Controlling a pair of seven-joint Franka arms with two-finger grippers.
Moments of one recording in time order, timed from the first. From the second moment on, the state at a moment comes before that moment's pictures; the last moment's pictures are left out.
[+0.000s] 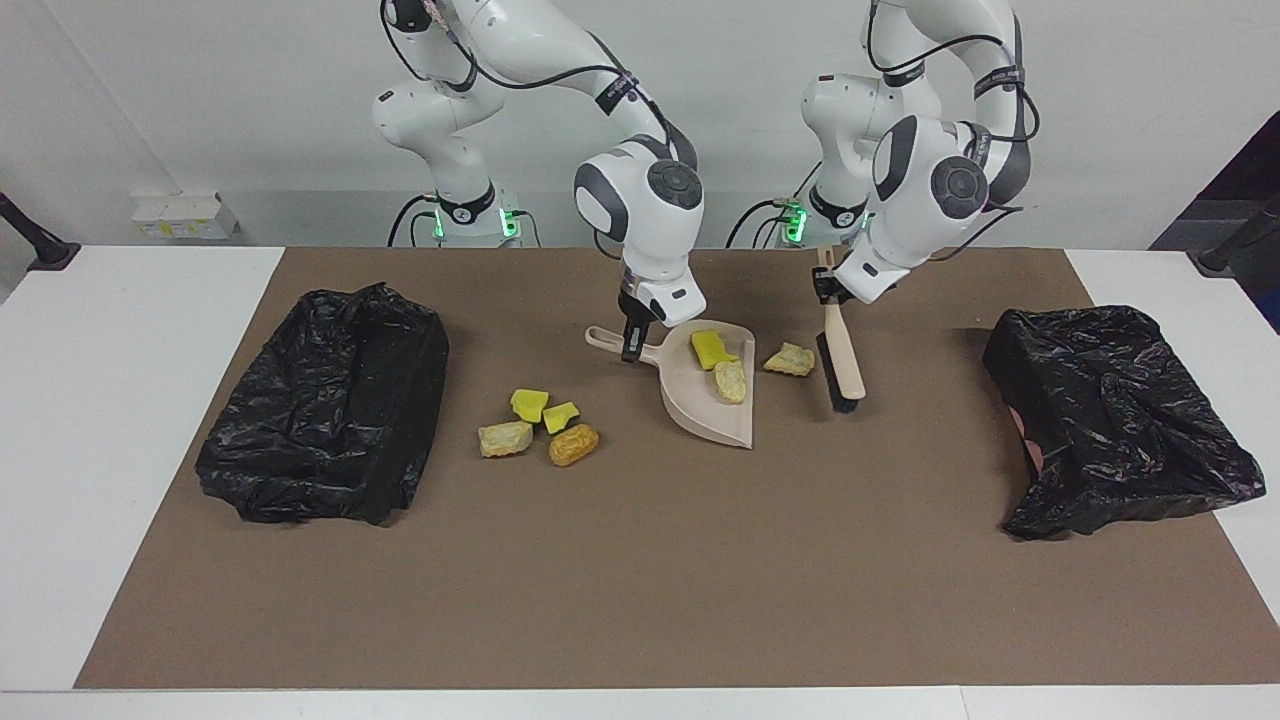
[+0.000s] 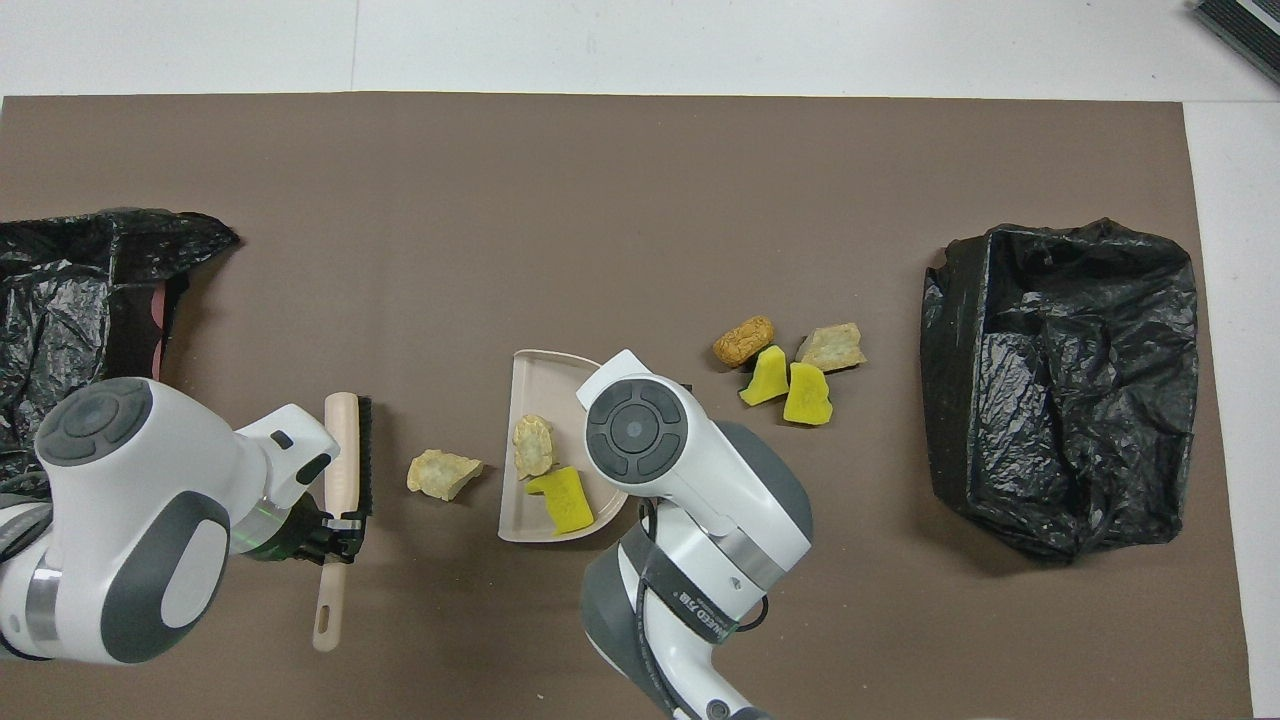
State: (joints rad) left arm -0.27 -0.21 0.04 -2.42 -0.13 1.89 -0.20; right arm 0.63 0.27 0.04 -1.88 -0.14 2.03 -0.73
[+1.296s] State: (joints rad) left arm -0.60 -0.19 0.04 -2.46 -0.31 2.18 -0.41; right arm 0.61 0.26 0.04 -1.90 -0.14 2.03 -0.73
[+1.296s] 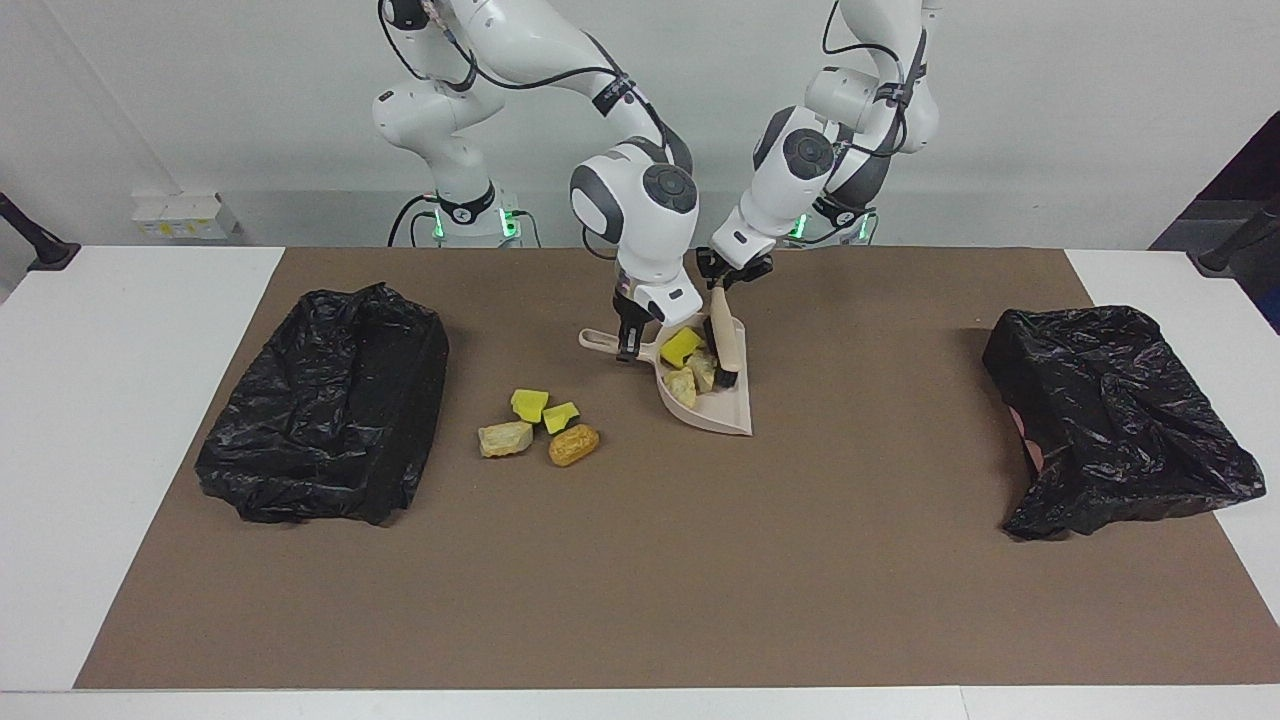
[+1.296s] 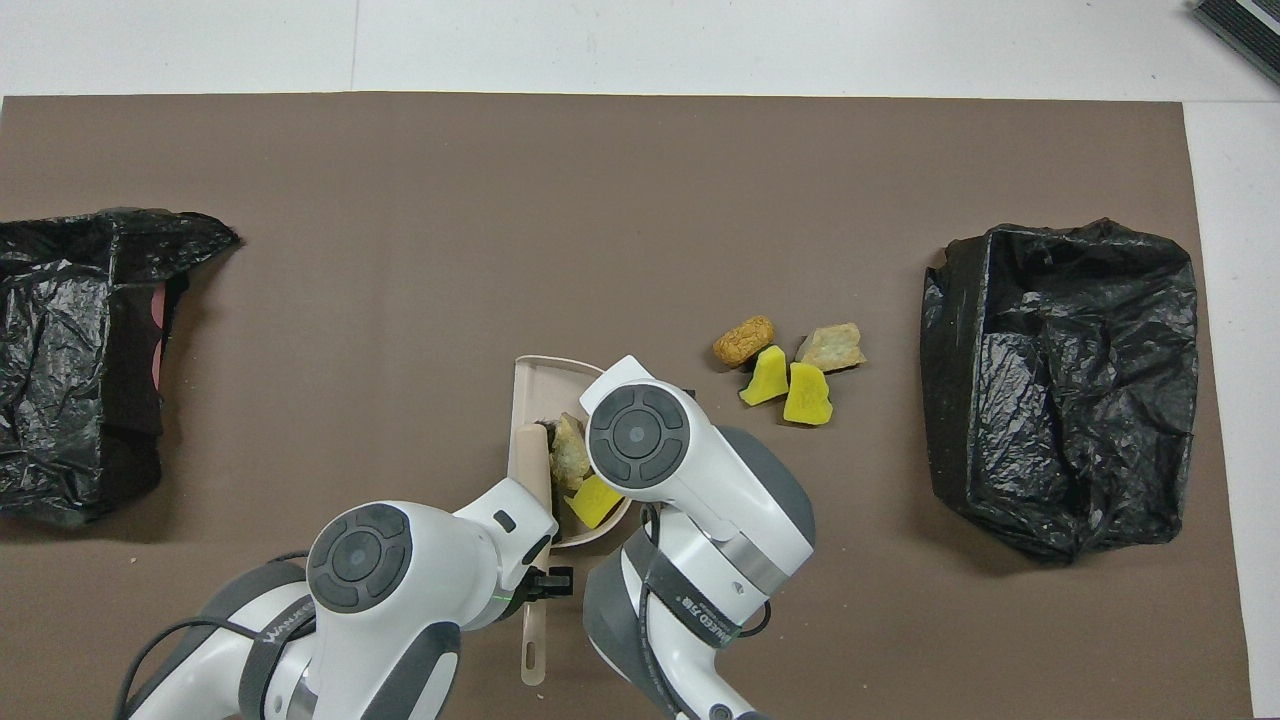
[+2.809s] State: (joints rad) left arm -0.84 -0.13 0.00 -2.42 -0.20 2.09 -0.74; right arm -0.27 -0.09 0.01 -1.88 -0.39 1.72 -1.49
